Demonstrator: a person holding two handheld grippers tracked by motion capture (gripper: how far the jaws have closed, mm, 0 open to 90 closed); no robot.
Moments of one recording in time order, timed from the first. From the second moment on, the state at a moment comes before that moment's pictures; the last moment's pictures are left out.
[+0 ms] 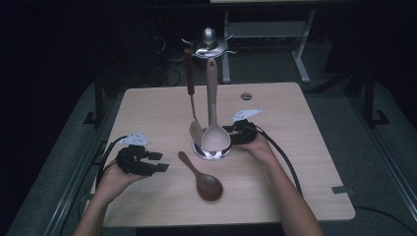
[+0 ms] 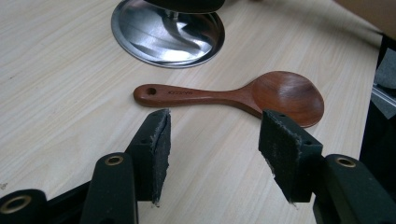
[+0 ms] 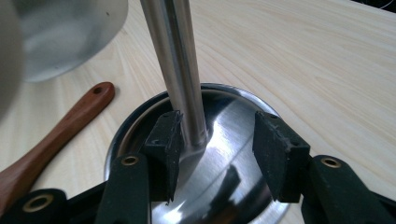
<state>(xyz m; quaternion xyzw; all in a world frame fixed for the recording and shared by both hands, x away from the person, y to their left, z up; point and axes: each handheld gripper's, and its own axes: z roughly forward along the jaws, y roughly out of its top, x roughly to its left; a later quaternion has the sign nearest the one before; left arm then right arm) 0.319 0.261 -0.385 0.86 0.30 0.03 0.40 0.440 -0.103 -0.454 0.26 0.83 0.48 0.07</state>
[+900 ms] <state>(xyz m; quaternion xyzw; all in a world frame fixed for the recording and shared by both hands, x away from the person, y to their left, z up) 0.339 0.234 -0.299 0.86 0.26 0.05 0.43 0.435 -0.080 -0.462 0.24 0.85 0.47 0.08</state>
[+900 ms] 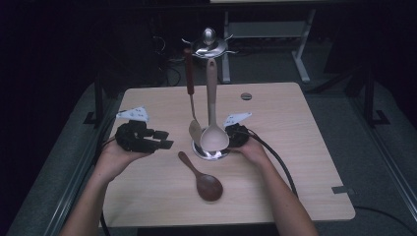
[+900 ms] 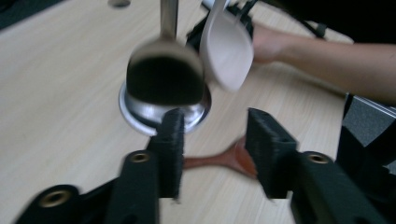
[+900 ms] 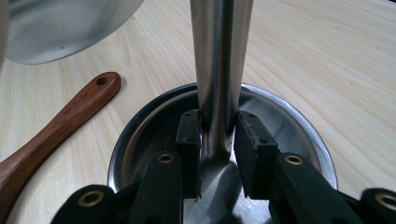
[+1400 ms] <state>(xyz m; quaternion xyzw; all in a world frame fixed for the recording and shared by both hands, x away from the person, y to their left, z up) 0.365 0.208 -0.198 0.86 0.19 0.04 0.46 0.434 -0.079 -0.461 0.25 0.85 0.46 0.08</state>
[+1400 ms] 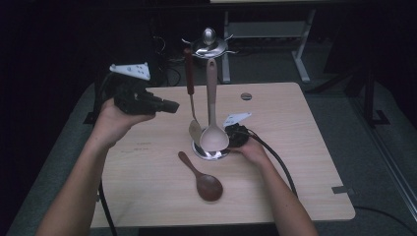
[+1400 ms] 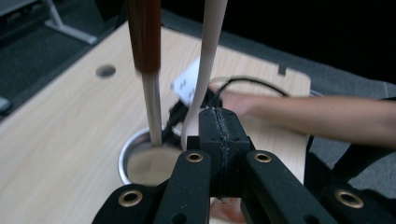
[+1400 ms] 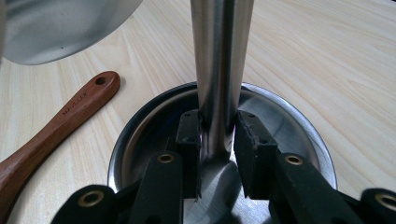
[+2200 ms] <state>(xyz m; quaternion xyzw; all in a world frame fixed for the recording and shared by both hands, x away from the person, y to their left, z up) 0.394 0.182 -0.122 0.85 0.19 0.08 0.49 0.432 -0.078 -0.459 0.24 0.85 0.45 0.09</state>
